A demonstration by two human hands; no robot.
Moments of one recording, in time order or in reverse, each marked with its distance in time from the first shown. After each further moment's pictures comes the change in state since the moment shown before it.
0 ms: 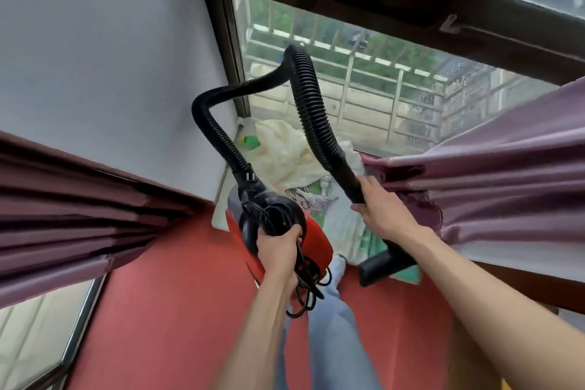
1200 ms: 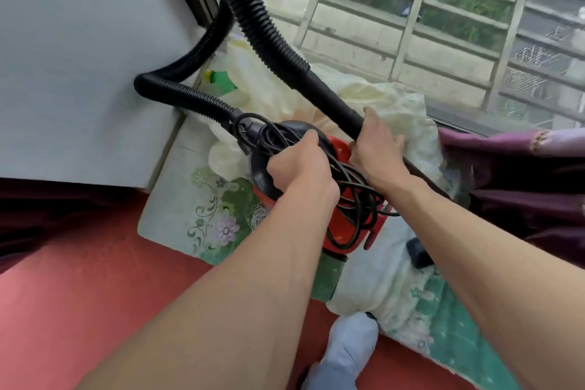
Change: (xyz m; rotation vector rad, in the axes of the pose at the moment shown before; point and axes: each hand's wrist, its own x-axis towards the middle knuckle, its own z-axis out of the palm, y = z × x) left_hand 0.386 -0.120 0.253 -0.294 0.303 -0.116; right_hand 0.406 0.157 0.313 0.130 0.170 0.047
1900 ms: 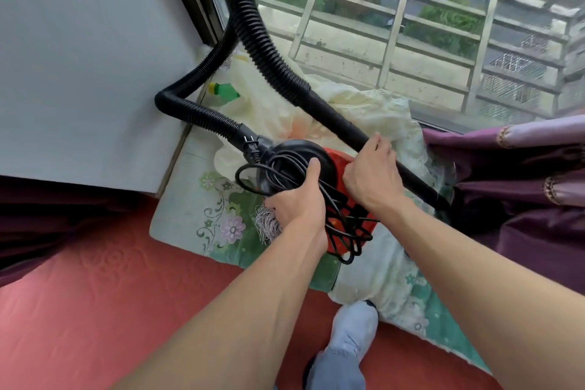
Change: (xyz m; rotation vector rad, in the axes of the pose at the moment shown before) left_hand -0.032 -0.015 -0.069 0.325 -0.101 -0.034; right_hand -0.063 -0.023 -0.015 0.006 0.002 0.180
